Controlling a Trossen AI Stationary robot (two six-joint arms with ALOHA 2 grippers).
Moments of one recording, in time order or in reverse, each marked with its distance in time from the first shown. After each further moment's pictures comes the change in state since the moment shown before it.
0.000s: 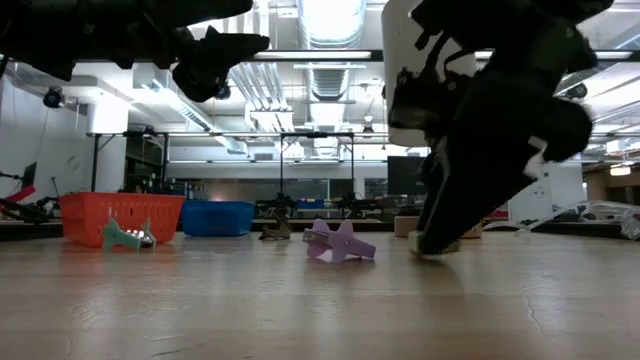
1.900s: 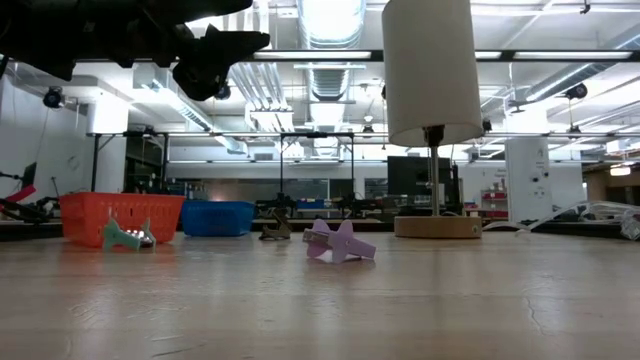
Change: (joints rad) left arm 0.000 0.000 0.000 0.011 0.000 -0.005; right arm 0.622 -0.265 -0.044 -0.675 0.022 1.151
